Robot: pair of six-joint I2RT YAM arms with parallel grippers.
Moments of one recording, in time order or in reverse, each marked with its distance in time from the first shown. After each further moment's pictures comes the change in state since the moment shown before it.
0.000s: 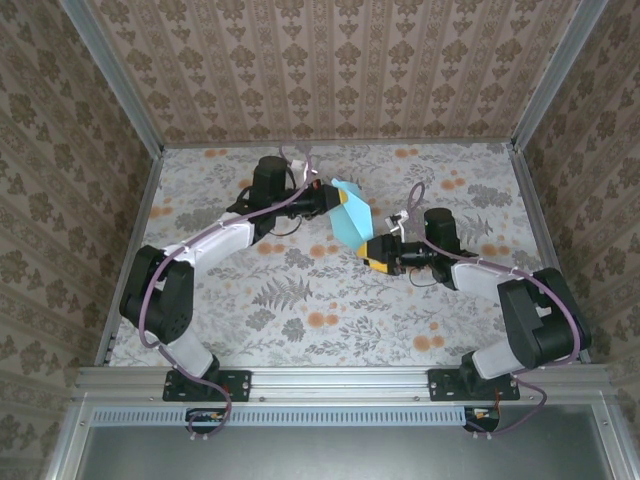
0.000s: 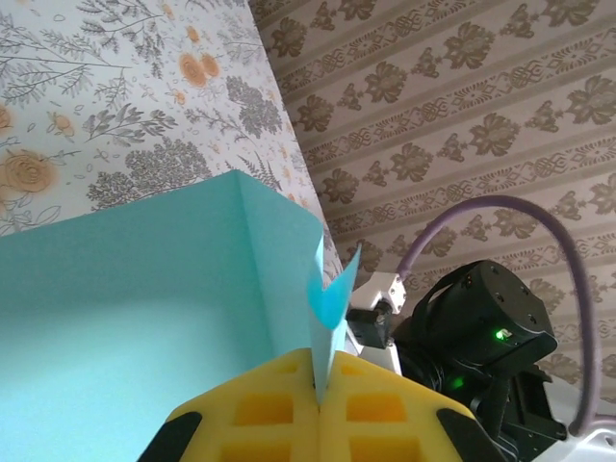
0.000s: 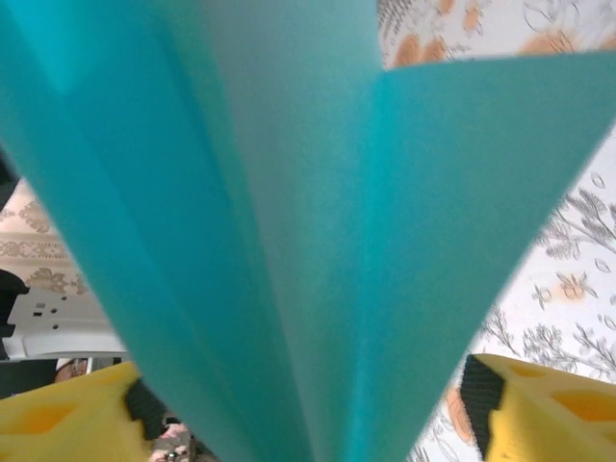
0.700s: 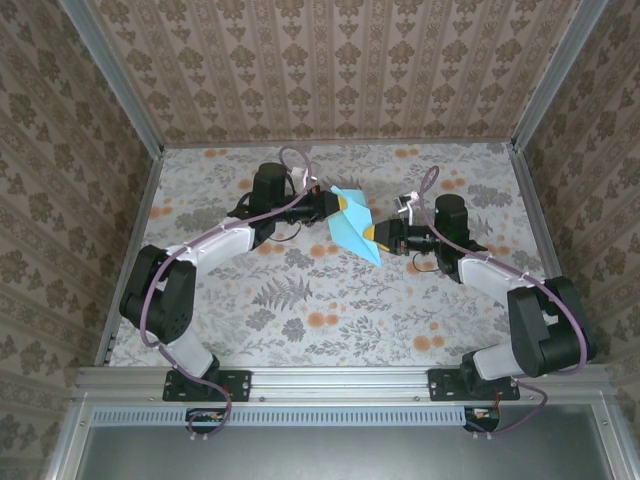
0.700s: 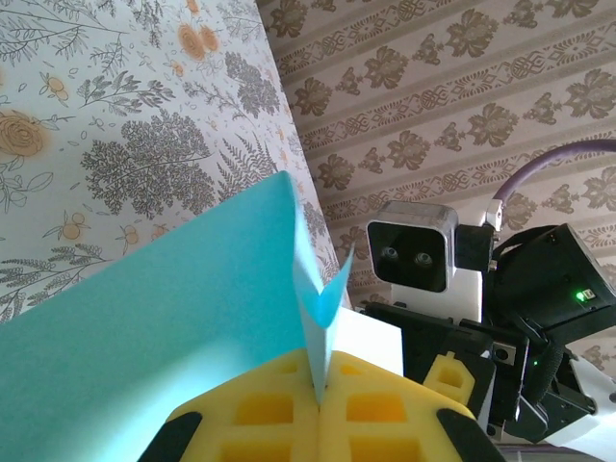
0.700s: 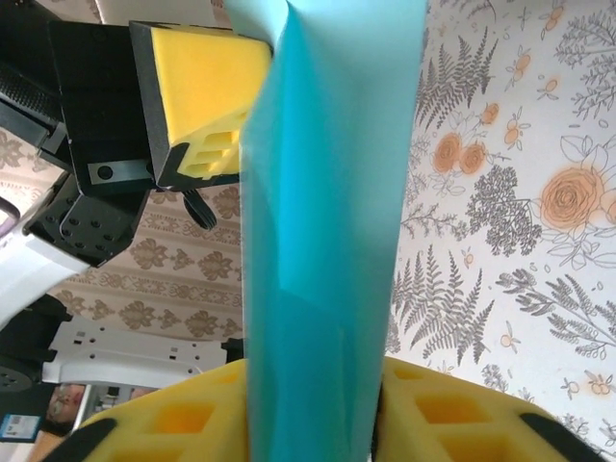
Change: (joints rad) left arm 0.000 0.000 -0.060 0.053 0.027 -0.036; right arm -0.047 -0.059 0.062 0.046 0.023 0.043
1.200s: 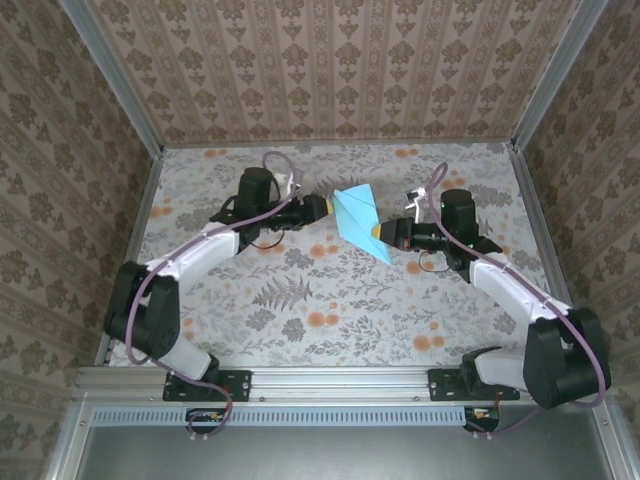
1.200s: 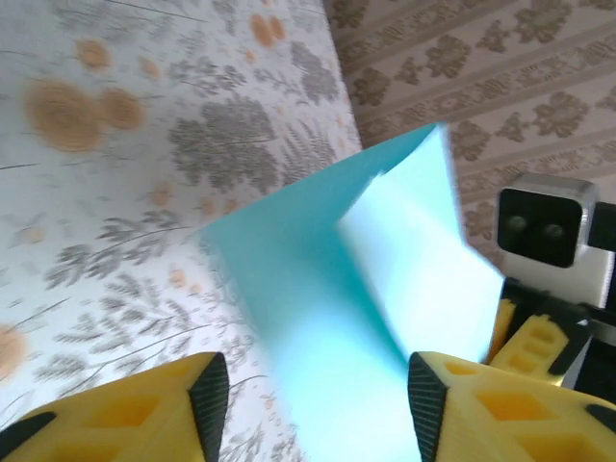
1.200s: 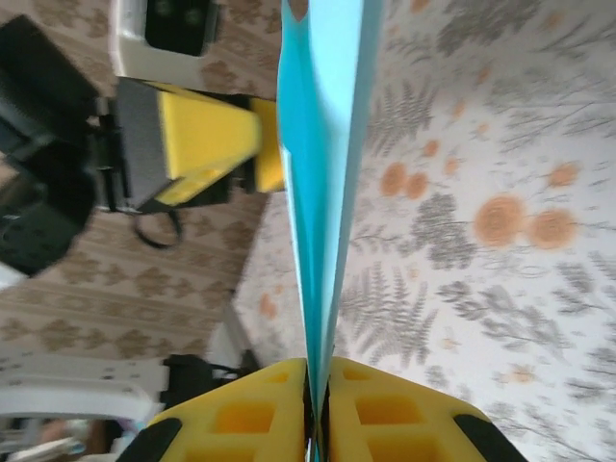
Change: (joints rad) left arm 0.071 -0.148 -0.064 -0.253 -0.095 0.178; right arm 0.004 -0.172 0.103 -0.447 0.188 -0.280
